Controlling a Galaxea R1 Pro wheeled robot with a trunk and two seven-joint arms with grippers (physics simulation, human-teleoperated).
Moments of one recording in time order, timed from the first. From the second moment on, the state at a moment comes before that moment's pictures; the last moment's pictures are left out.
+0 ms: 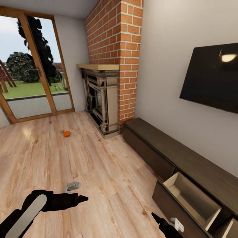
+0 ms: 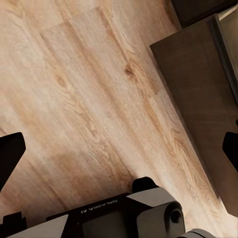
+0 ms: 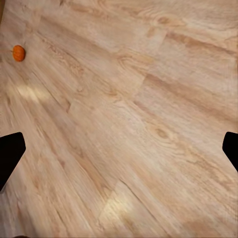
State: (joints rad) left arm -0.27 0.40 -0.28 -1.43 1.05 0.99 0.12; right arm -0.44 -0.13 0.47 -0.10 -1.25 -0.05 0.65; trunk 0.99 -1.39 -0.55
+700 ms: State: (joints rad) left arm -0.27 0.40 -0.28 -1.43 1.05 0.99 0.12; right arm -0.44 -0.13 0.47 -0.10 -1.25 -0.08 0.65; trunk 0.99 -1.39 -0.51
